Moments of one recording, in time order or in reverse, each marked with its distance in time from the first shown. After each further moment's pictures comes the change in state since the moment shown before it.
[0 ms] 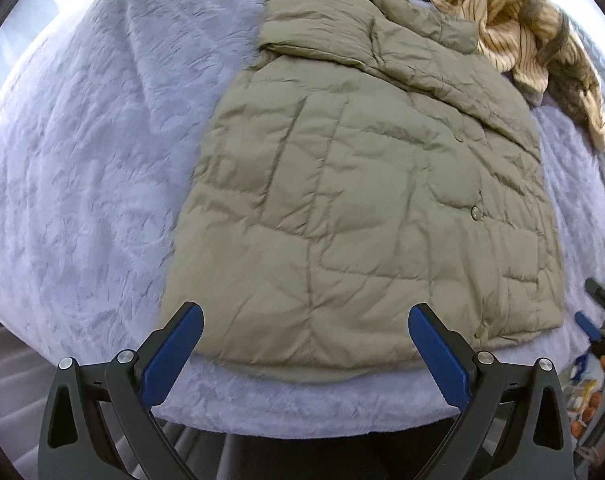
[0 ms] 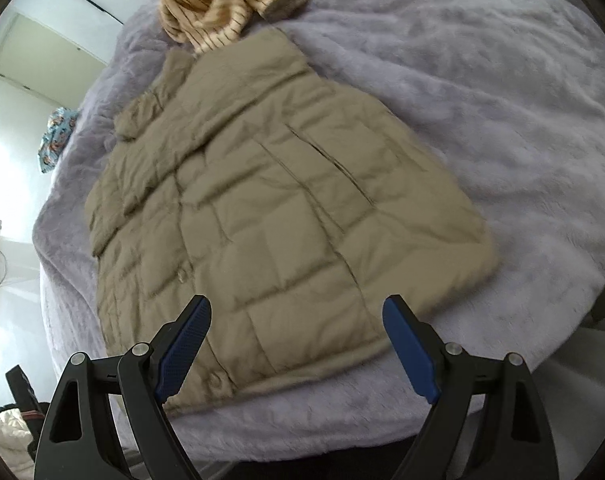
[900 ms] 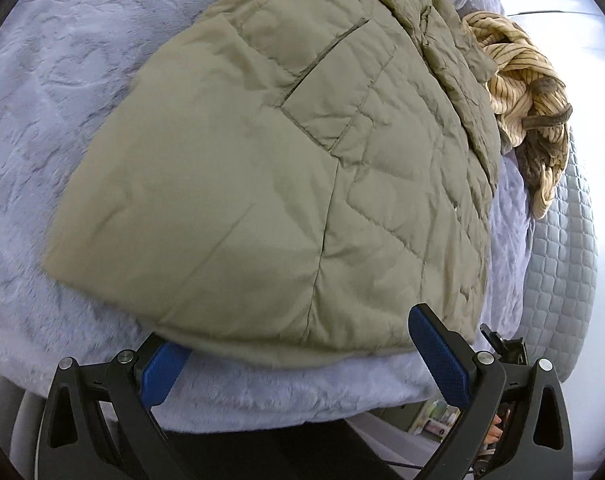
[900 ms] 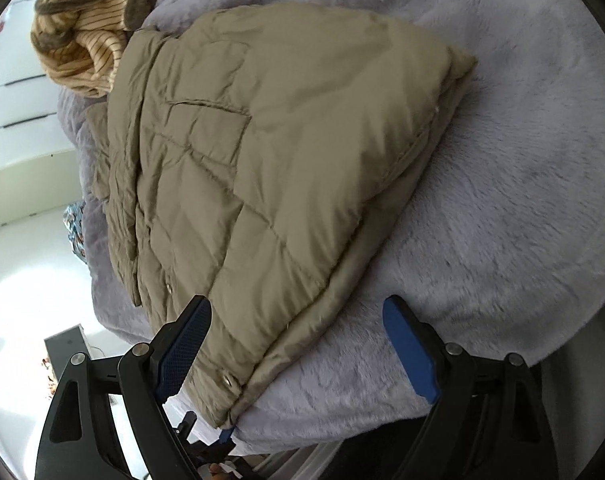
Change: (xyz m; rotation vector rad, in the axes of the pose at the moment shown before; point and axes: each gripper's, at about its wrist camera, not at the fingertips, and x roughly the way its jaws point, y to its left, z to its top) left arm 0.087 0.041 -0.032 -0.304 0.152 -0.430; right arm 0.075 -0.102 -0.037 0.516 0.175 0.306
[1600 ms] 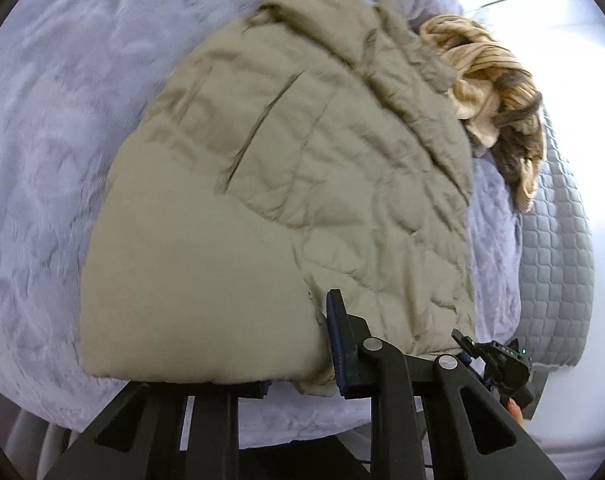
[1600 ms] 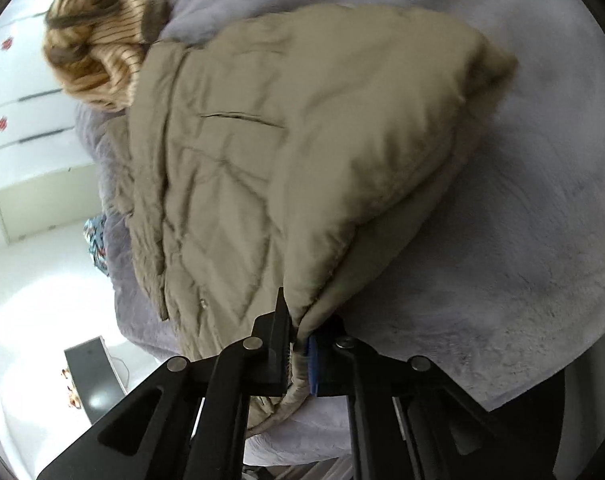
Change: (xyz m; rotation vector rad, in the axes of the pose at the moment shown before) left arm -0.037 -0.035 0.023 0.142 -0.096 -0.021; right arm 0.000 0.029 0.007 0.001 -0.036 0.072
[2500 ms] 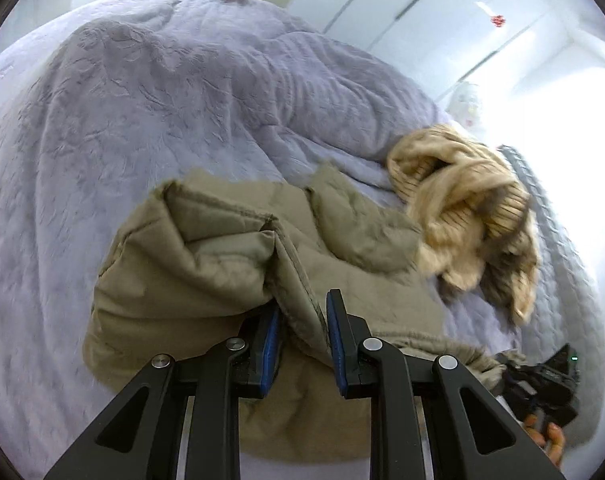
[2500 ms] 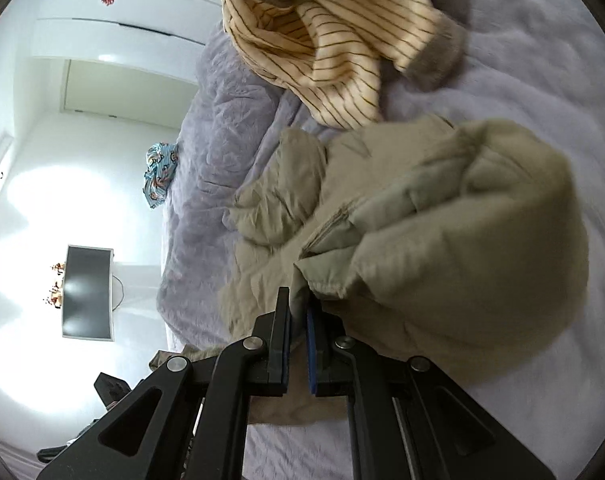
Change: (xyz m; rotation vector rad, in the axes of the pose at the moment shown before) left arm -0.022 -0.124 0.212 0.039 -0.397 0.081; right arm 0.032 0.285 0.154 -0.517 0.068 0.099
